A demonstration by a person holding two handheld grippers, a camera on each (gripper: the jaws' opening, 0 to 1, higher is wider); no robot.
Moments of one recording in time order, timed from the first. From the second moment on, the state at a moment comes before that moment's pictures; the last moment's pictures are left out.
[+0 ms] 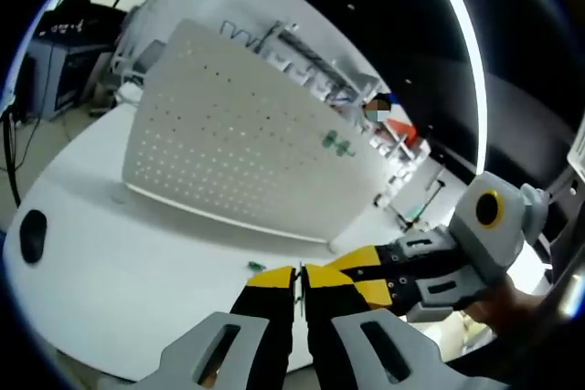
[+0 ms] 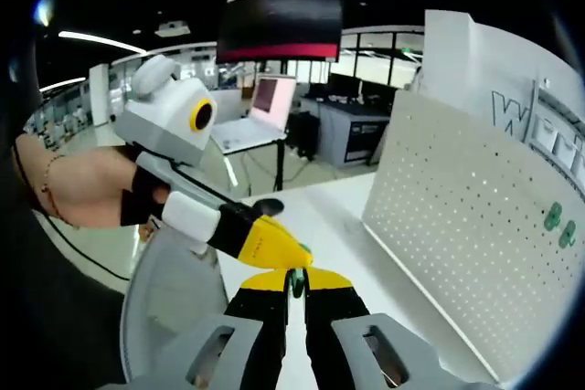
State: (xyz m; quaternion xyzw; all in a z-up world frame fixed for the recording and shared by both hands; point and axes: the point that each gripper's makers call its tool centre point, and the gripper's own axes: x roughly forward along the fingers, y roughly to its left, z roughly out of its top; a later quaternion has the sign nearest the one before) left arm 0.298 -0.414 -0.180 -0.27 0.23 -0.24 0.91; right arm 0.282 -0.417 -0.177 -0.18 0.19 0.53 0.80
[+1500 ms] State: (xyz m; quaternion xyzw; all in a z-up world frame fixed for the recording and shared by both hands) left arm 0.302 -0.411 -0.178 -0.25 0.21 -0.26 0.91; right arm 0.286 -0.414 -0.180 -0.12 0.22 0.52 0.81
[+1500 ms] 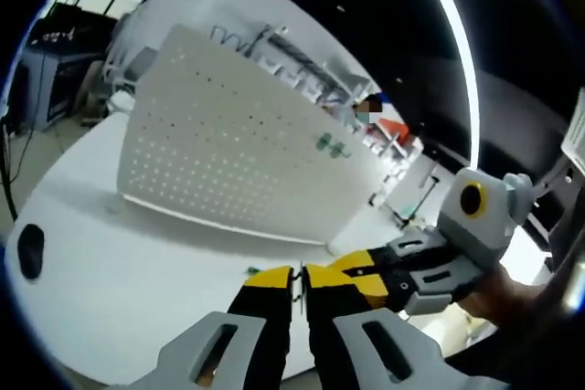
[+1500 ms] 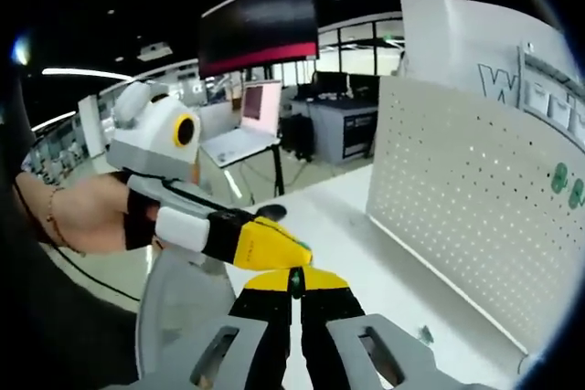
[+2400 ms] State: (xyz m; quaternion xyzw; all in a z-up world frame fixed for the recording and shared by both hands) left arm 0.282 -0.447 -0.166 -0.19 0.18 -0.35 0.90; right arm 0.301 -0.453 -0.194 -0.14 0.23 0.48 0.84
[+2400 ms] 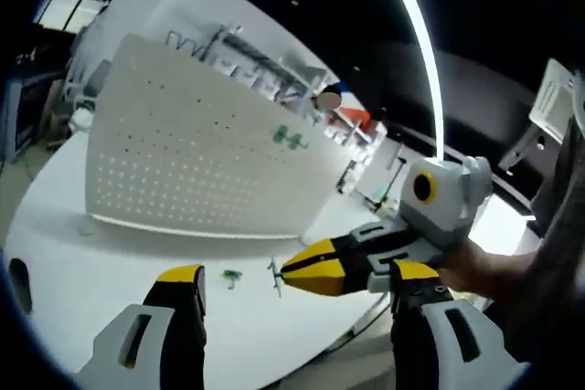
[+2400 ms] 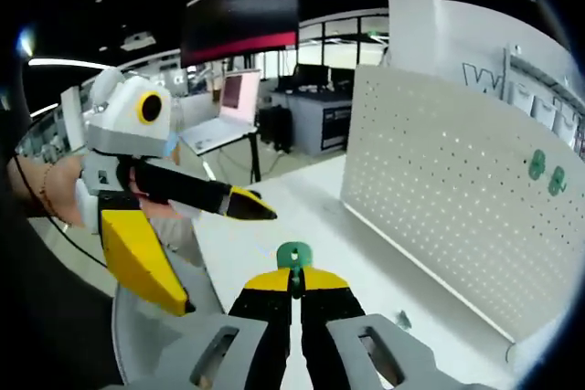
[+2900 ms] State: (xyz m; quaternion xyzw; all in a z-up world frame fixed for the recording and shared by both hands) left arm 0.275 -0.479 -0.158 -0.15 0.17 -0.37 0.90; right arm 0.309 -0.472 -0.185 -0.13 0.21 0.47 0.85
